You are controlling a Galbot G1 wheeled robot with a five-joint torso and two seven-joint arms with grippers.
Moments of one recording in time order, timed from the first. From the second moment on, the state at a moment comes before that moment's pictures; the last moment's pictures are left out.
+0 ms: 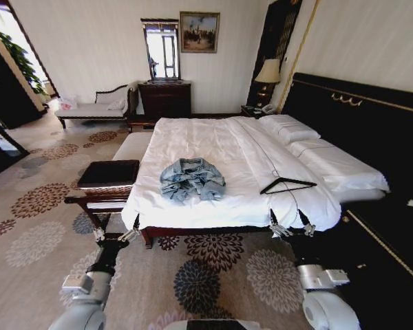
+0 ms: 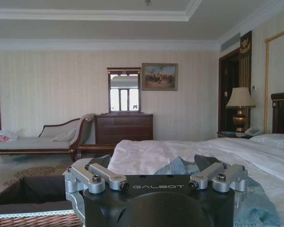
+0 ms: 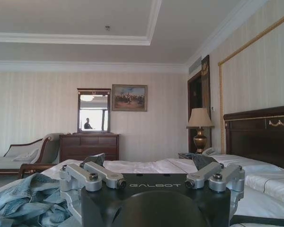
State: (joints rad) left arm 1.82 -1.40 -0.73 -2.36 -0.26 -0.01 0.04; right arm -1.75 1.30 0.74 2.18 0.35 0.24 0.00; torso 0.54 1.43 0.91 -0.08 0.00
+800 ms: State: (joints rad) left arm 1.79 -1.38 -0.73 -2.31 -0.25 -0.05 0.04; right arm -1.79 1.33 0.74 2.19 0.32 0.26 -0.03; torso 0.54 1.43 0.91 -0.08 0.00
